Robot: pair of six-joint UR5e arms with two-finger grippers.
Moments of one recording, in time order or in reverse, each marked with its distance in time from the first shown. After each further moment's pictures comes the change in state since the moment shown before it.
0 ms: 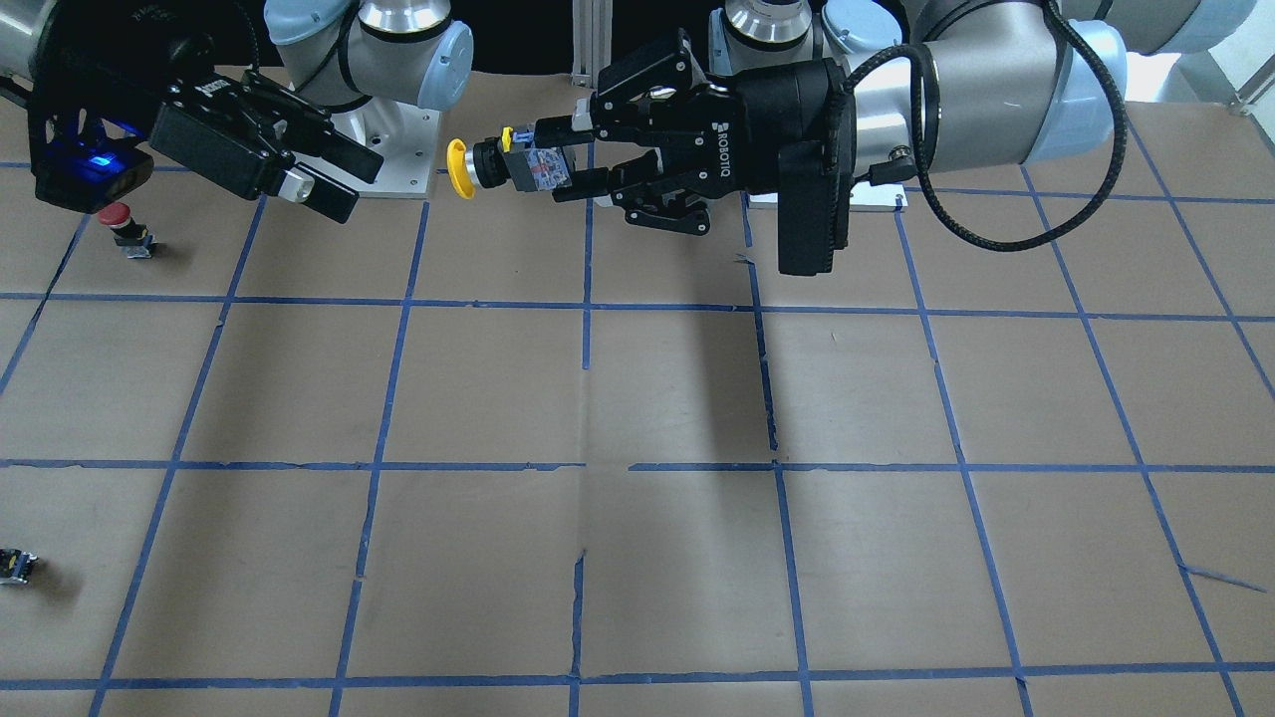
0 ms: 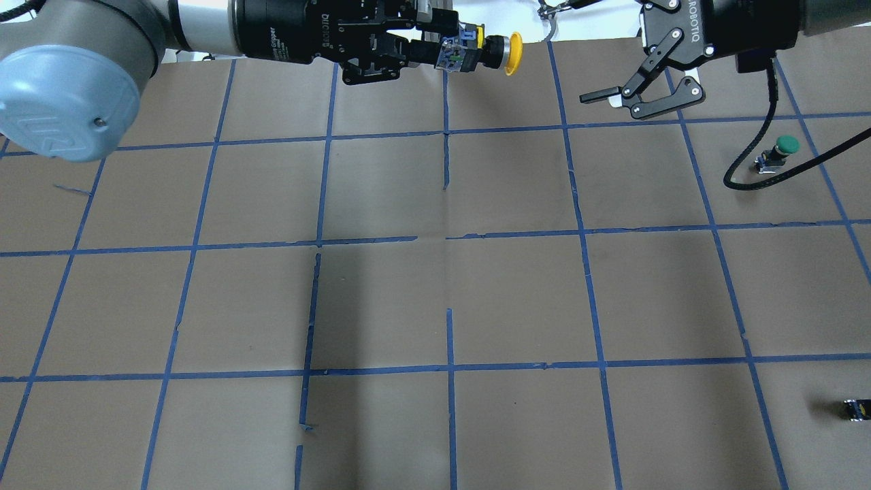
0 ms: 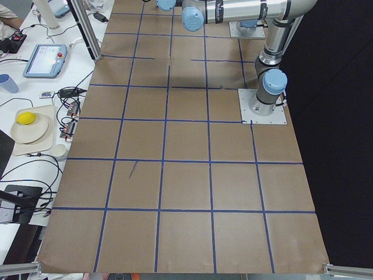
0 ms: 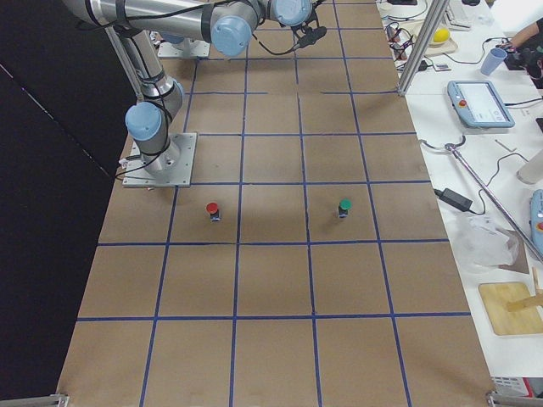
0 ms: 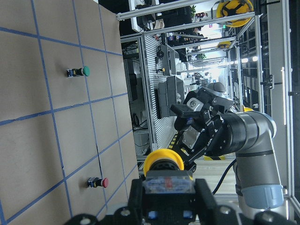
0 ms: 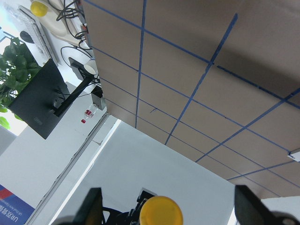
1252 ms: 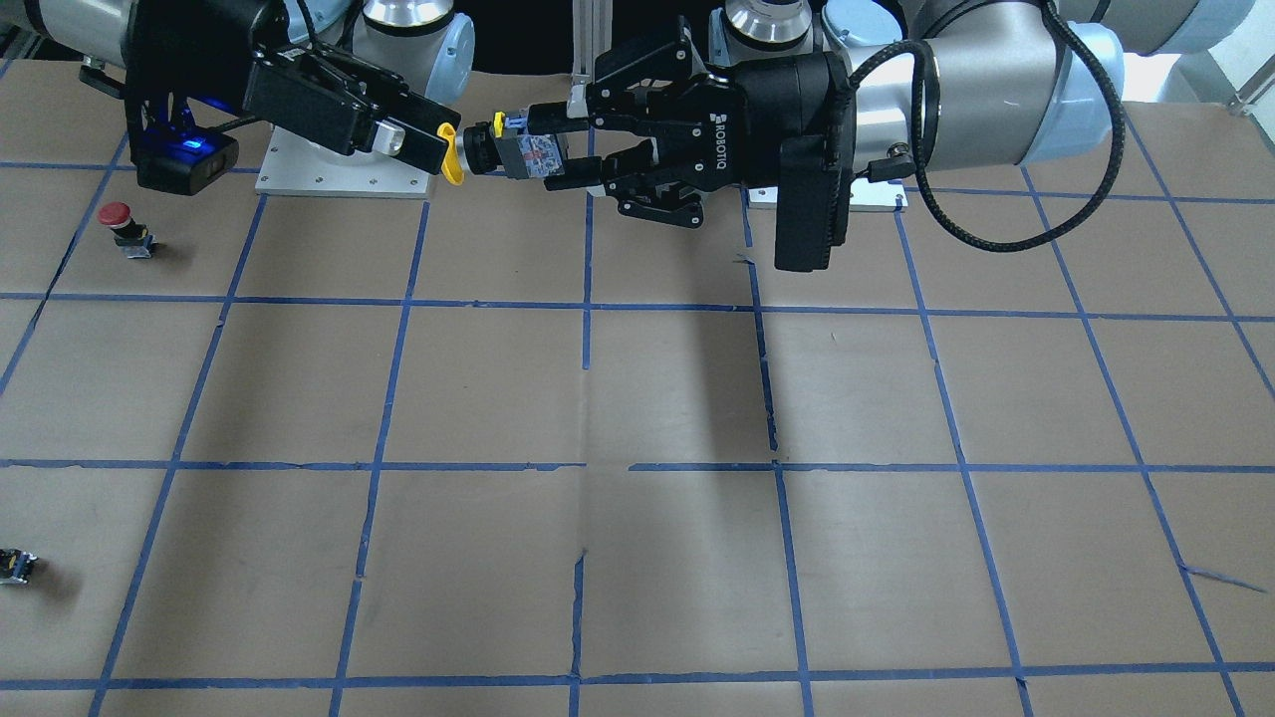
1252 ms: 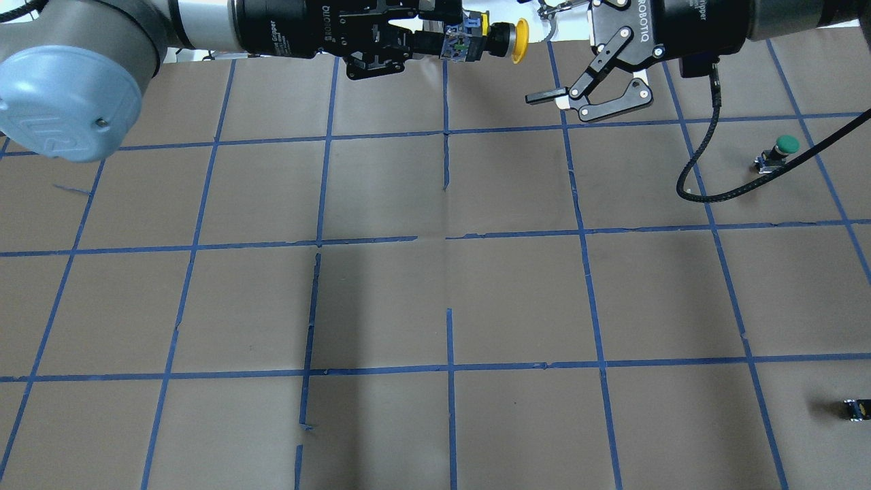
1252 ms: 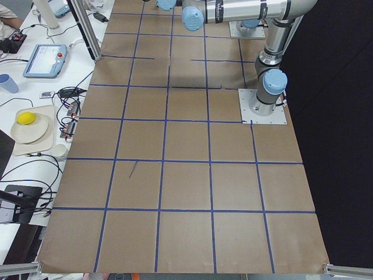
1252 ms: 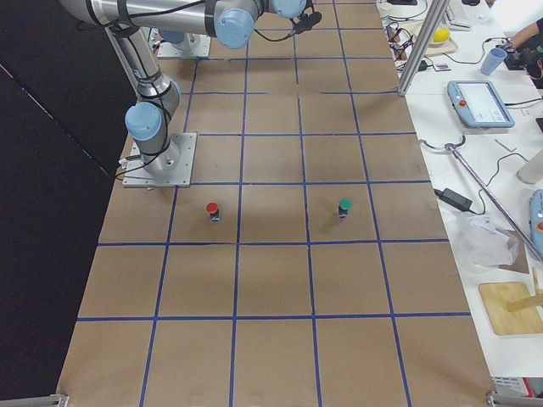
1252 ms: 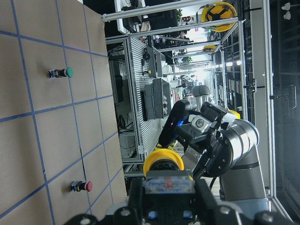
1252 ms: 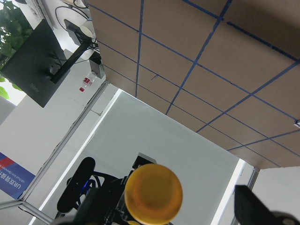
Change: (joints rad) left arm -0.002 0.000 0.001 0.003 -0.027 -0.016; right arm 0.087 0.000 0.011 -0.001 0.089 0.015
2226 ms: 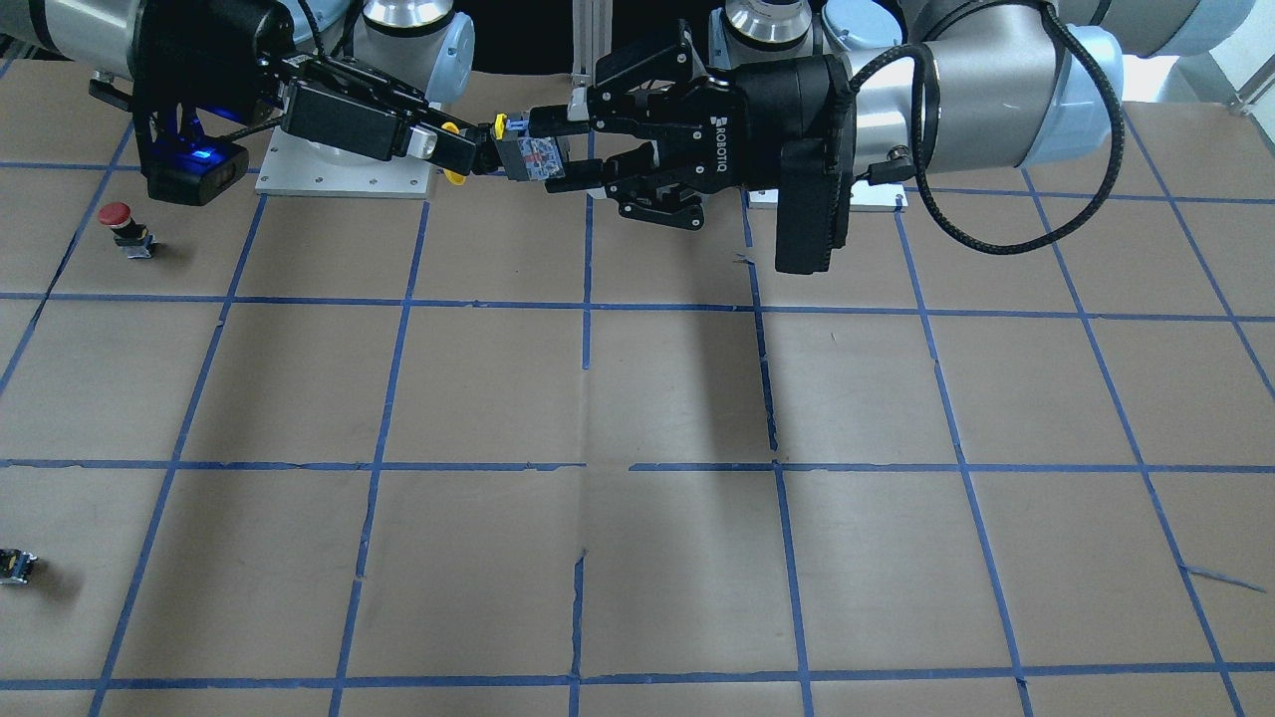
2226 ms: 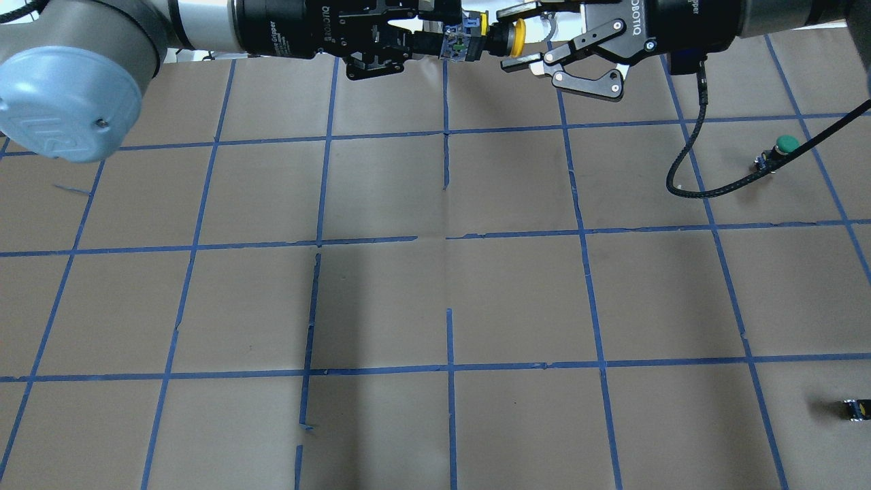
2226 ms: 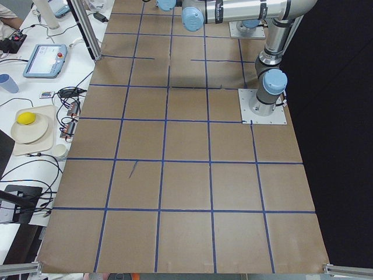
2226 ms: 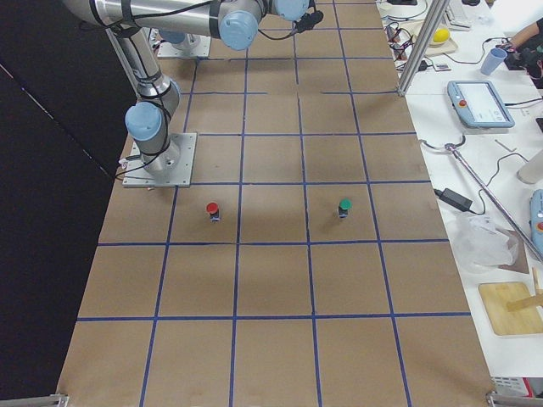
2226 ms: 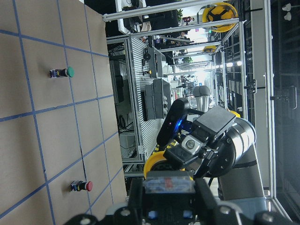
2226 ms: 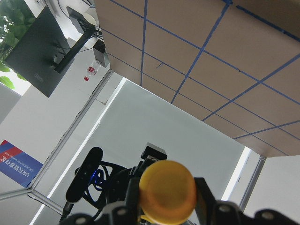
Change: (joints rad) left arm 0.000 0.001 -0.001 0.001 0.001 -0.003; right arm 0.005 0.016 -0.004 0.001 0.056 0.001
